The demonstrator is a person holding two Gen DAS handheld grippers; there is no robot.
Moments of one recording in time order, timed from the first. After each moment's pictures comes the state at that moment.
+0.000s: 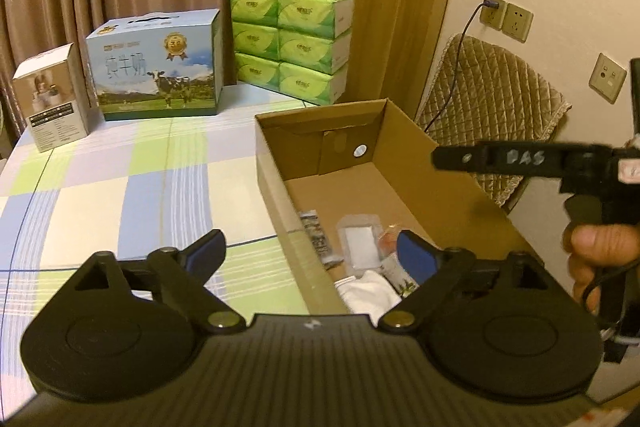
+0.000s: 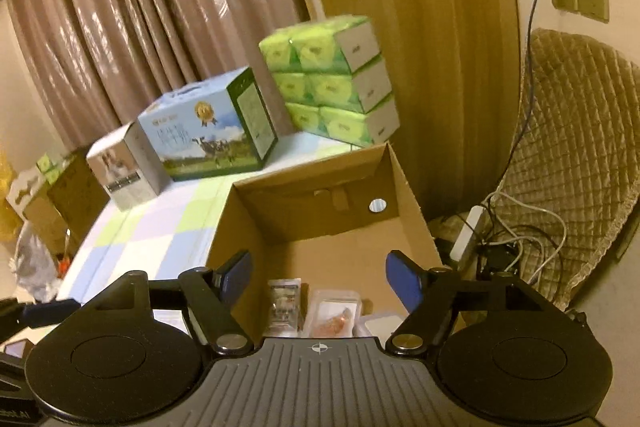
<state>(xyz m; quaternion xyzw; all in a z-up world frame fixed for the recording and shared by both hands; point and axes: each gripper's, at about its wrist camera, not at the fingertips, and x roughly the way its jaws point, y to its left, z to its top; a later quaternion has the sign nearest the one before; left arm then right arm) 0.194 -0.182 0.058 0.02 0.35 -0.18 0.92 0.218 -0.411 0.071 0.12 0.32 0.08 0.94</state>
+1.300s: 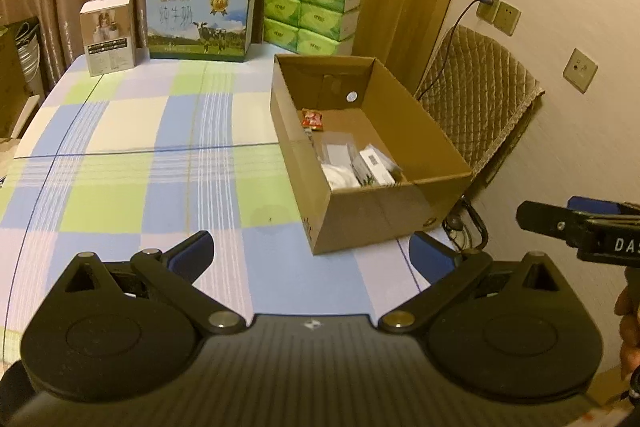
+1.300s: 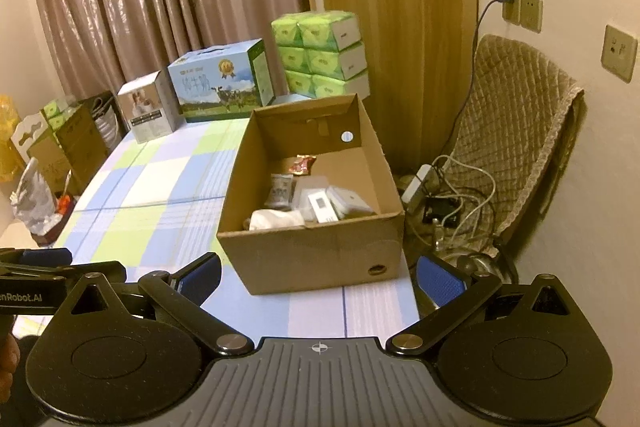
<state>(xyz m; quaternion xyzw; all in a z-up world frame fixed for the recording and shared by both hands) 0.020 -0.156 0.082 -0.02 0.38 -0.14 0.91 -0.014 -0.396 0.113 0.05 0.34 0.06 0.94</state>
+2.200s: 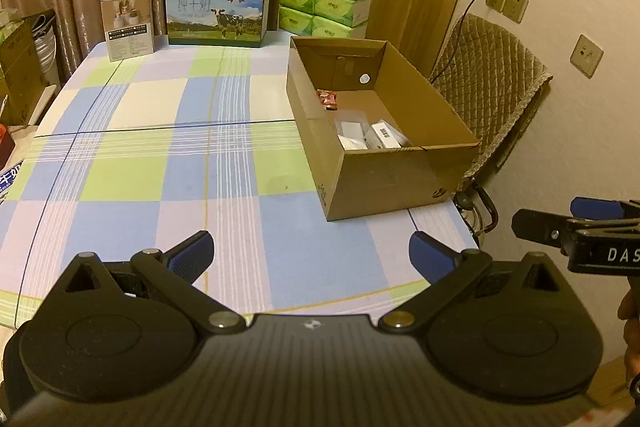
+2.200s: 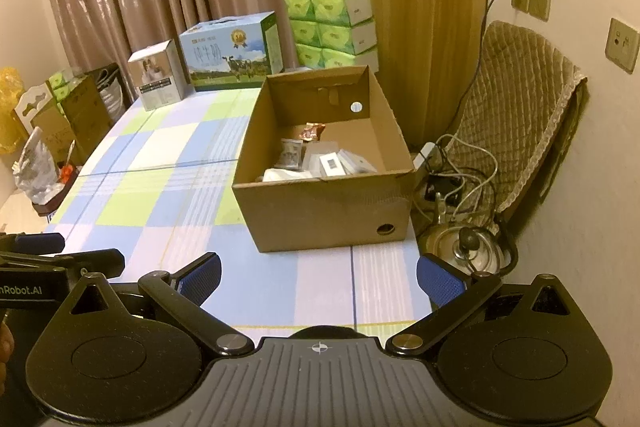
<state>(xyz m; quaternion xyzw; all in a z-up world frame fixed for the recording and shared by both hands) -0.017 -0.148 0.074 -0.02 0.39 -0.12 0.91 -0.041 -0.378 0.095 0.03 0.37 0.06 0.93</state>
